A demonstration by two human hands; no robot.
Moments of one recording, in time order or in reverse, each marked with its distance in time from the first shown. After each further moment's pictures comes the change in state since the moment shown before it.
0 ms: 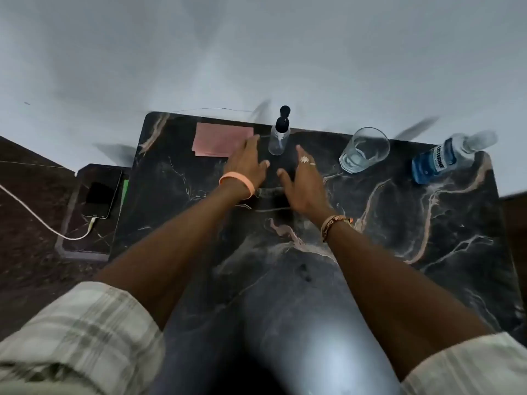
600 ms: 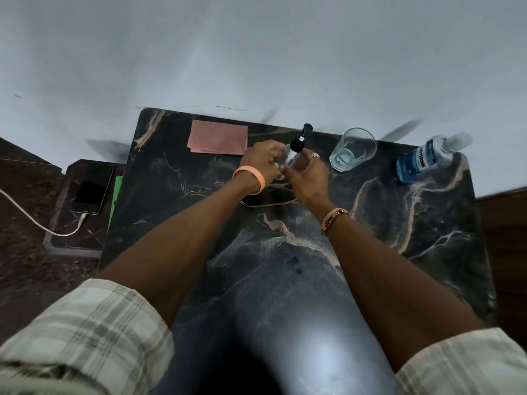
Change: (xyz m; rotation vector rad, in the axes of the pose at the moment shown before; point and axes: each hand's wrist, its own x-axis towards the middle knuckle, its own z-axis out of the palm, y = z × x) left_hand -0.001 0.028 0.009 -0.400 -0.105 0.030; right_hand 0.003 0.004 -0.012 0.260 0.148 0.143
